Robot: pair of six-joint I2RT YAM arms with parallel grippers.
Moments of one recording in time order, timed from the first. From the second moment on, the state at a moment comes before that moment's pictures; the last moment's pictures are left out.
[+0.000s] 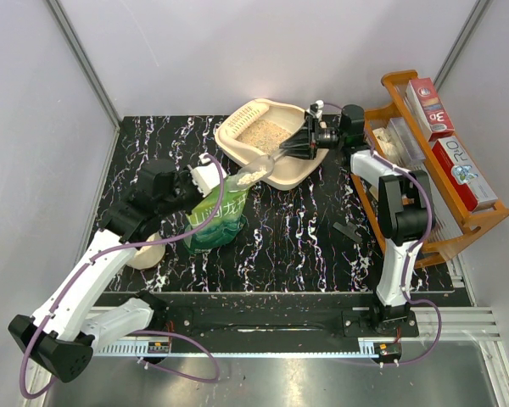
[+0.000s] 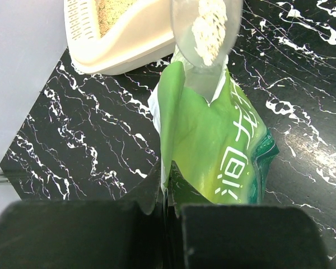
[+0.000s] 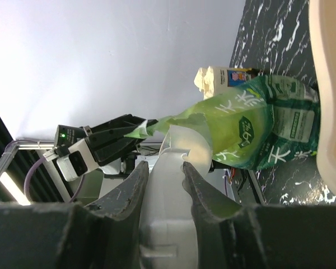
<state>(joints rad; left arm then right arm) -0.49 0.98 1.08 -0.60 0.14 0.54 0.19 2.03 1.43 0.51 -1.30 1.39</state>
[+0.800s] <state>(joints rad) -0.47 0.98 1.10 -0.64 0.15 0.55 0.04 2.12 1.86 0.04 -1.08 1.09</state>
